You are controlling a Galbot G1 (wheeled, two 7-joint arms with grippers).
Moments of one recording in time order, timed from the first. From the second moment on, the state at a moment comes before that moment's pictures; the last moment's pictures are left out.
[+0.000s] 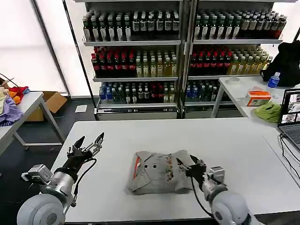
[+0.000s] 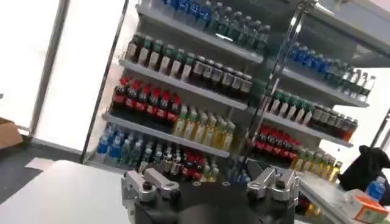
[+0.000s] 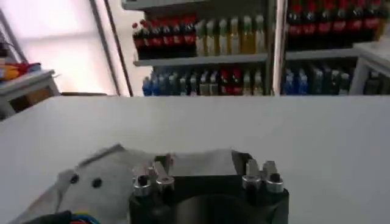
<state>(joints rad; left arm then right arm) 1.34 -1.22 -0.65 -2.28 -0.81 0.51 -0.18 -1.12 1.07 0.14 2.02 0.62 -0.53 0.27</state>
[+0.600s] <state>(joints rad) 1.36 -1.22 -0.67 -2.27 -0.81 0.49 -0.16 -0.95 1.19 -0.10 1.76 0.28 -0.56 0.37</state>
